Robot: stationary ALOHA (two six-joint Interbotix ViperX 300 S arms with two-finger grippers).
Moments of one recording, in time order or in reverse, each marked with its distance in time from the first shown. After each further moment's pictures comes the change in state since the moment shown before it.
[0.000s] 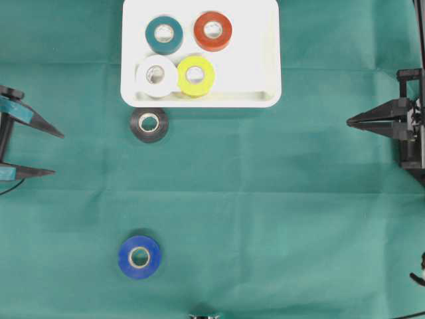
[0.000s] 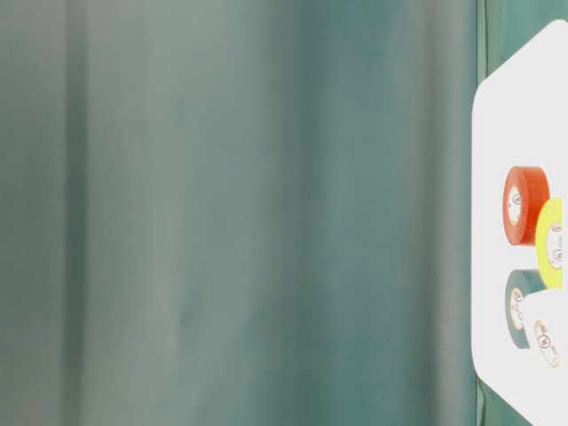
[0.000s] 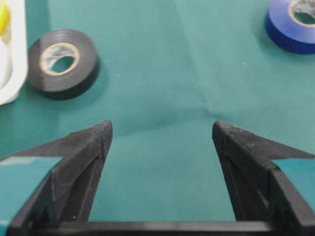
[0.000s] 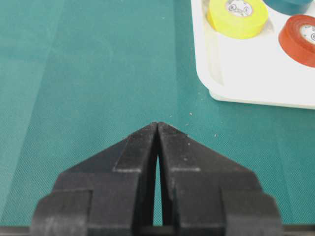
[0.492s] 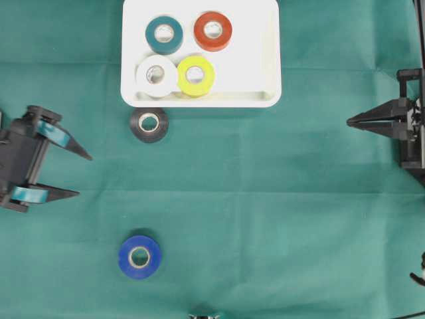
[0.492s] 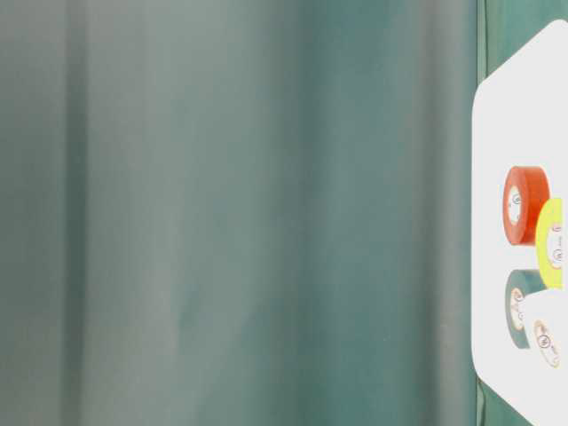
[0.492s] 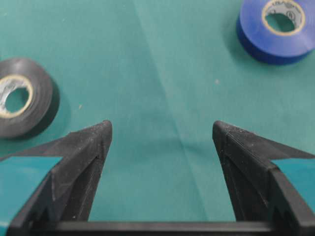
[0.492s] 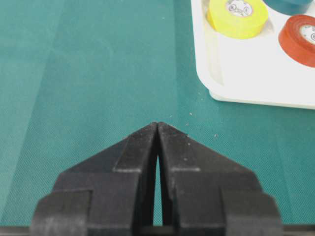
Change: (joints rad) left arm -0.077 0.365 -0.192 0.000 -0.041 0.002; right arm 0.000 -0.002 0.000 0.000 0.000 0.000
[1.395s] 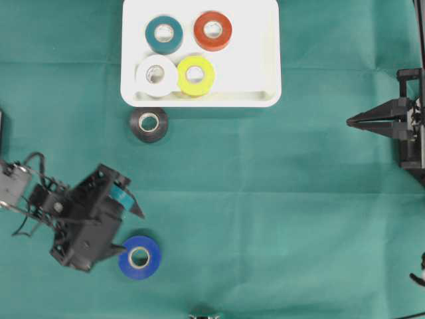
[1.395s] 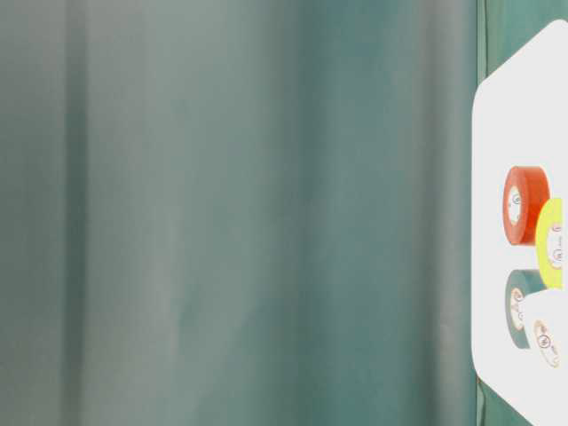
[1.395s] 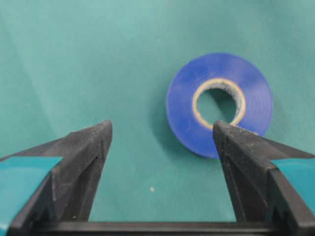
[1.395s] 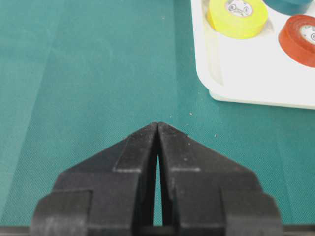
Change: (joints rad) left arm -0.156 0.479 -0.370 0.000 0.020 0.002; right arm 0.000 0.002 0.000 0.000 0.000 0.000
